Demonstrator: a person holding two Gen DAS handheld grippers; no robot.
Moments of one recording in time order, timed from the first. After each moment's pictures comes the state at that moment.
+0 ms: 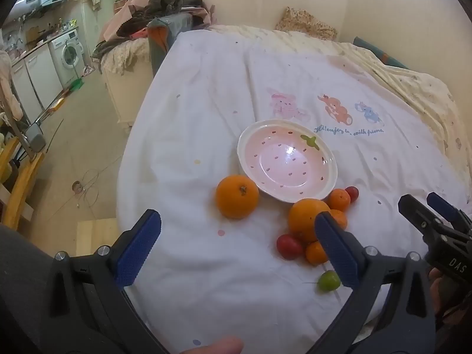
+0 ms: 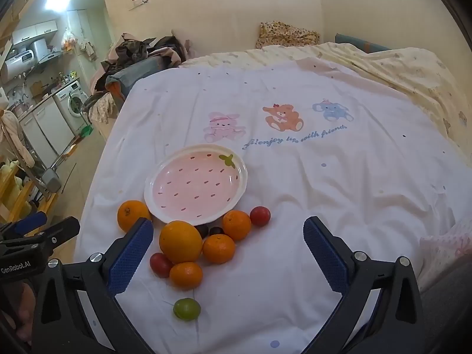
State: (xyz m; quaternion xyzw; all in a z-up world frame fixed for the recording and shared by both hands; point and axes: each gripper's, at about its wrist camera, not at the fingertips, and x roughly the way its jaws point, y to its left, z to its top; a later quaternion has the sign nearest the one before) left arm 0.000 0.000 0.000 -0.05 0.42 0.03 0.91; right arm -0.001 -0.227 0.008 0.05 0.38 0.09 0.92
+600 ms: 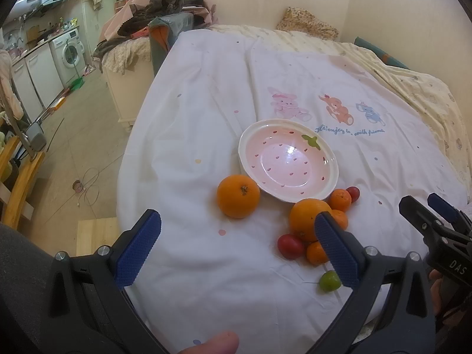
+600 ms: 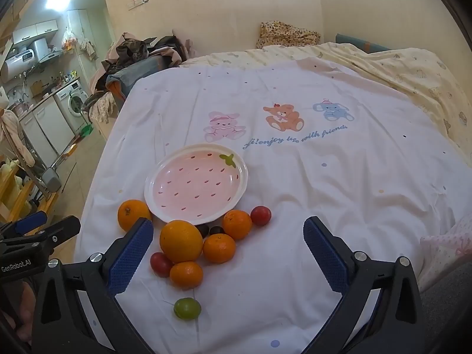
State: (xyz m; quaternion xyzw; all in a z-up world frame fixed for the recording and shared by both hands) left arm 0.000 0.000 0.000 -0.05 0.42 0.03 0.90; right arm -0.001 -0.227 0.008 0.05 0.38 0.09 0.92
